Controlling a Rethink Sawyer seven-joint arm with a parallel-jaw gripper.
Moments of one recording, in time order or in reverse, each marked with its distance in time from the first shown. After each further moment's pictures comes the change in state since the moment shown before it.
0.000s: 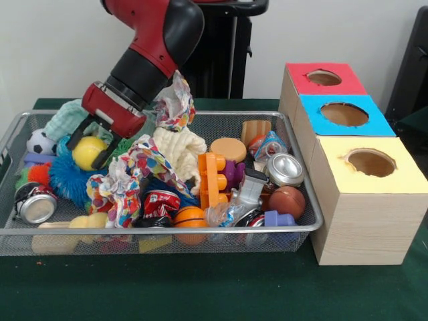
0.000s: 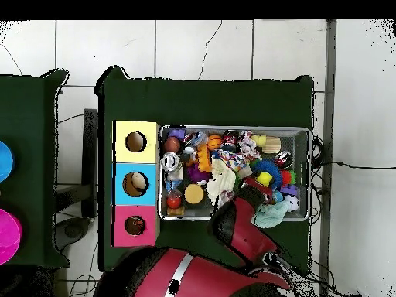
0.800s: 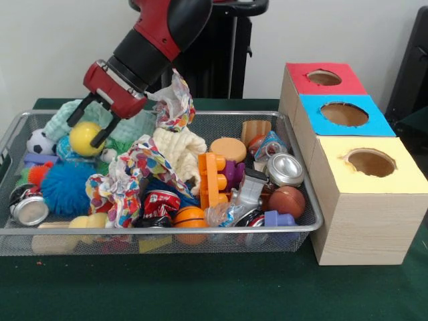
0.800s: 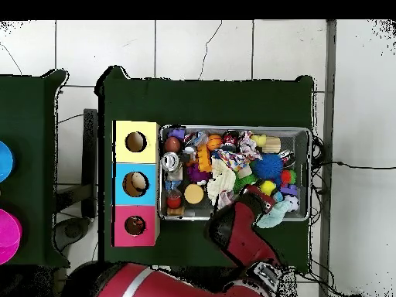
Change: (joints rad) arm 0.101 -0.033 -0.109 0.028 0.061 0.157 0.000
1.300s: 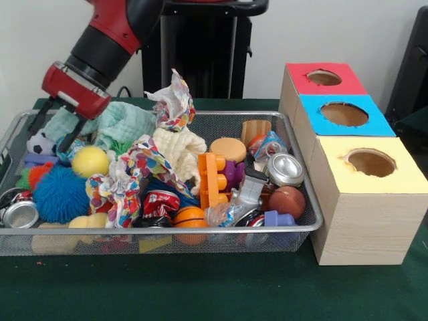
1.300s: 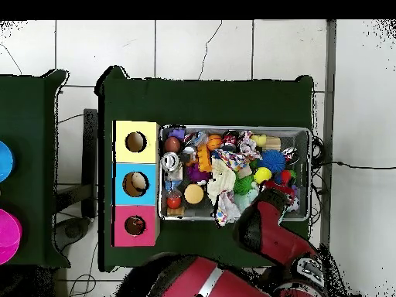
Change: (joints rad) arm -0.192 -0.019 0.005 -0.148 -0.398 -0.008 0.000
